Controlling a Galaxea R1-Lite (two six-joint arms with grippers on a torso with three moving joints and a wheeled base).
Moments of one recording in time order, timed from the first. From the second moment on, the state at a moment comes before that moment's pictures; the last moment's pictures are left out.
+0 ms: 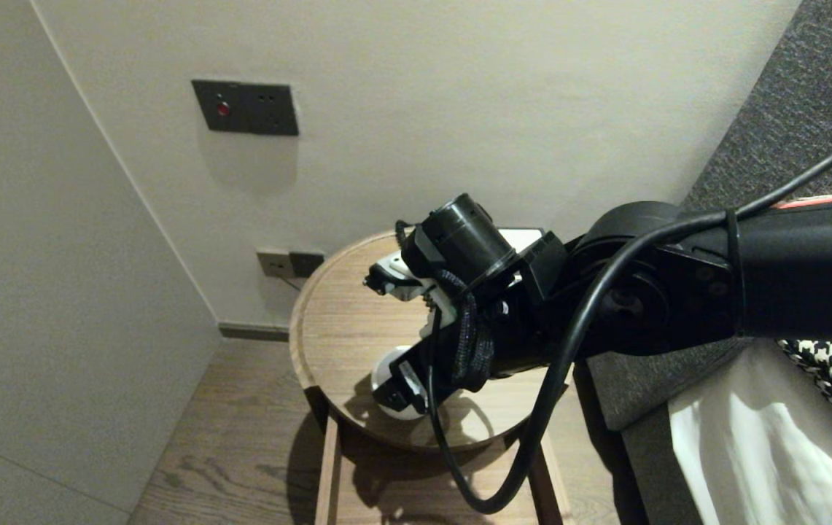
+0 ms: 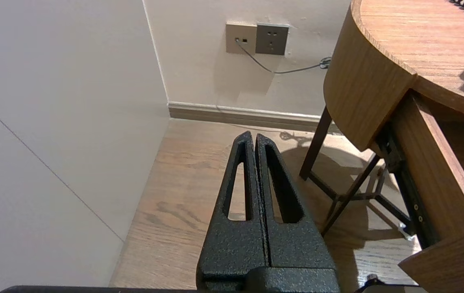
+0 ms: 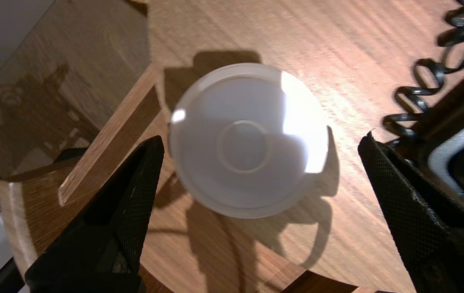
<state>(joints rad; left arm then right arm) 0.01 0.00 0.00 -0.01 0.01 0.00 0.88 1.96 -1.65 0.47 -0.09 0.06</state>
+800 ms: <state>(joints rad) 0.01 0.00 0.00 -0.01 0.01 0.00 0.88 1.99 -1.65 0.47 -0.10 0.04</state>
